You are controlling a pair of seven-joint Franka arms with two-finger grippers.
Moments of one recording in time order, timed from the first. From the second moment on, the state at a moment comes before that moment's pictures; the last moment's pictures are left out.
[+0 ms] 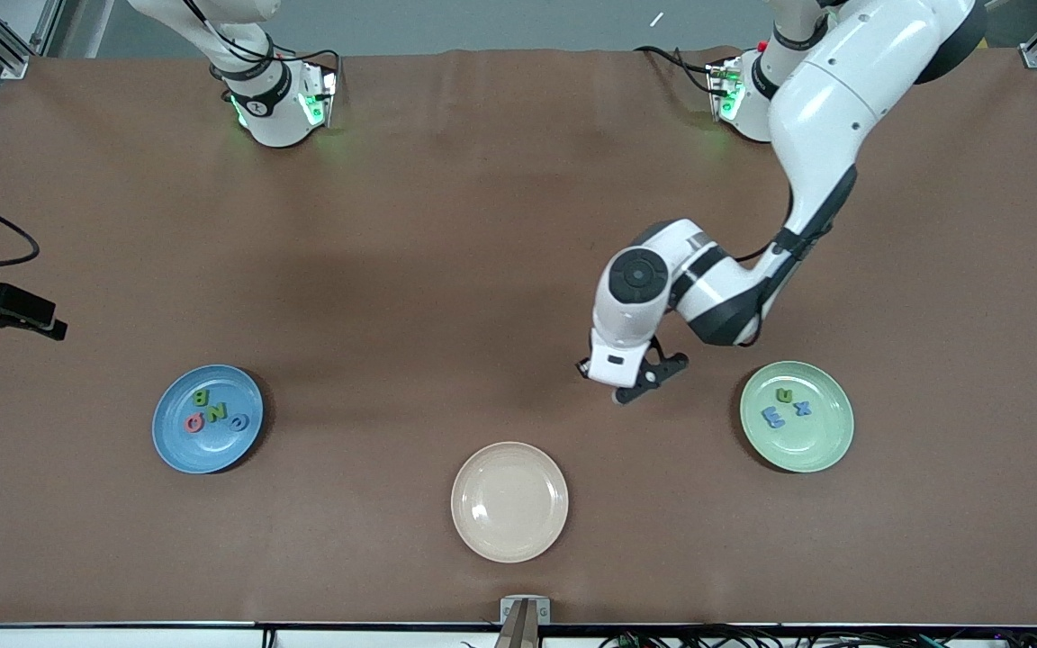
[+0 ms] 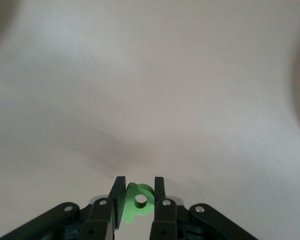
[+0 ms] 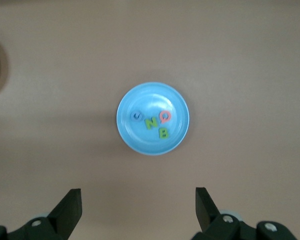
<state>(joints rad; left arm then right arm) -0.06 0.75 -0.59 -1.58 0.54 2.17 -1.35 -0.08 0.23 -0.04 -1.39 0.07 1.64 -0.15</state>
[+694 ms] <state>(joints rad) 0.22 0.71 -0.59 -1.56 0.55 2.02 -0.84 -0.07 0.11 -0.02 -1.46 0.07 1.61 -0.15</state>
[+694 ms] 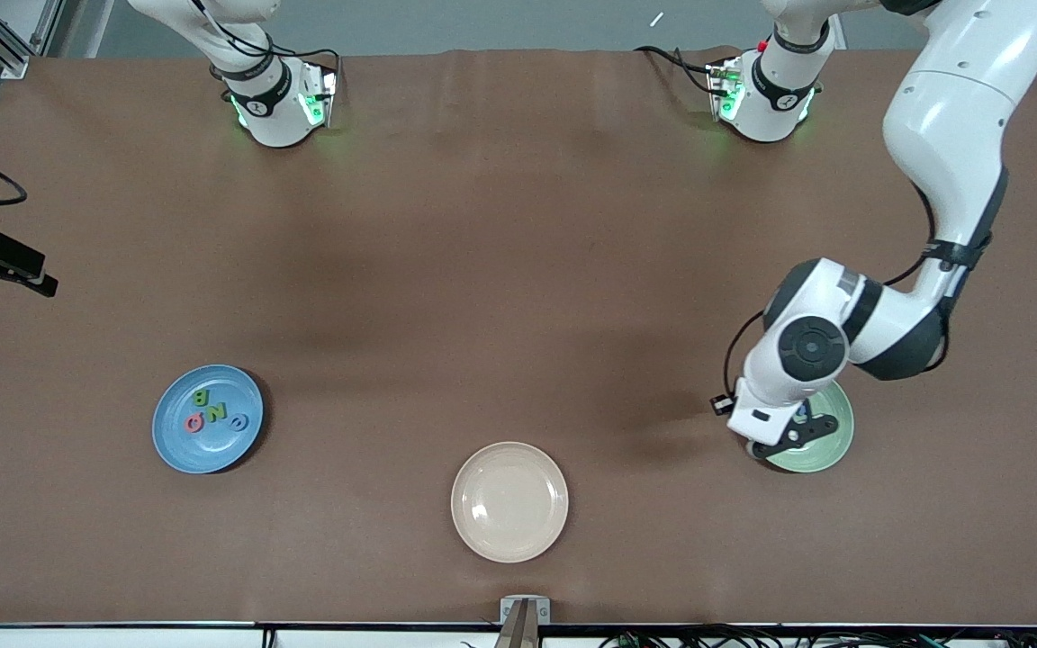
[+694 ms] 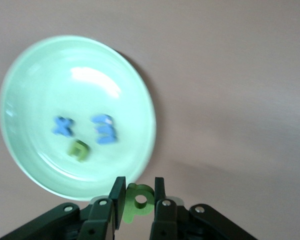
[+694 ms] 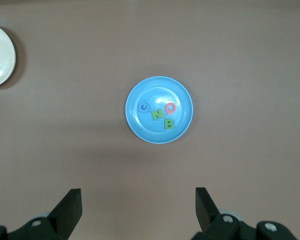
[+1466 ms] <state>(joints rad) 0.36 0.77 -0.53 -1.55 0.55 2.14 -0.54 0.02 0.07 -0.14 -1.51 0.03 1.61 -0.08</state>
